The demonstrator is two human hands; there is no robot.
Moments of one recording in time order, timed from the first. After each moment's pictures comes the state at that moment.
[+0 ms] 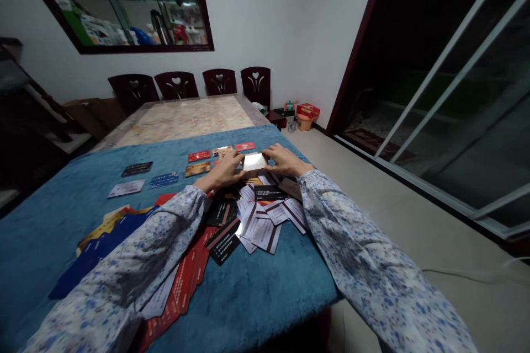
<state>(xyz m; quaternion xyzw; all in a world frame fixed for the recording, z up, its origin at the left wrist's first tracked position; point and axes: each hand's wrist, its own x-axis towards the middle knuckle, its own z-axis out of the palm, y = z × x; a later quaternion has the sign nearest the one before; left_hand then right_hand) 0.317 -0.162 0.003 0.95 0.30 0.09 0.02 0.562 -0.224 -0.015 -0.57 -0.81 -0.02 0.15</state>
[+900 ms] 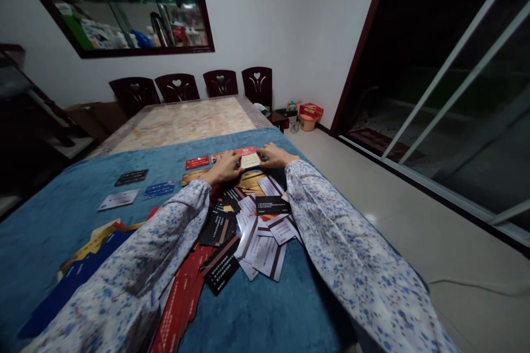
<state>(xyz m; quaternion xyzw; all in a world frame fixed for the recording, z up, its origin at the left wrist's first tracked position) 0.337 -0.107 -0.009 0.93 0.37 0.03 0.00 0.562 -0.152 -0.016 -0.61 -0.79 0.02 0.09</state>
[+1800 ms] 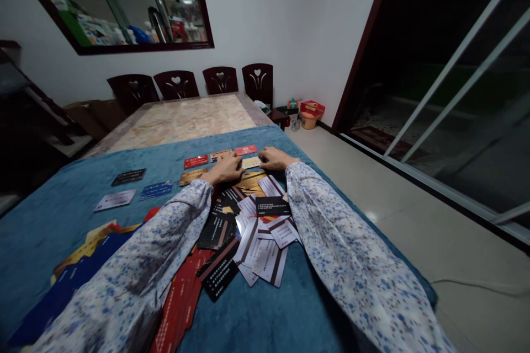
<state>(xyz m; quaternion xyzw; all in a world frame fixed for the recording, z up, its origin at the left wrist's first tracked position) 0.343 -0.105 -0.013 0.93 0.37 0.00 0.00 0.562 -0.143 -0.032 -0.61 -0.79 0.03 0.07</state>
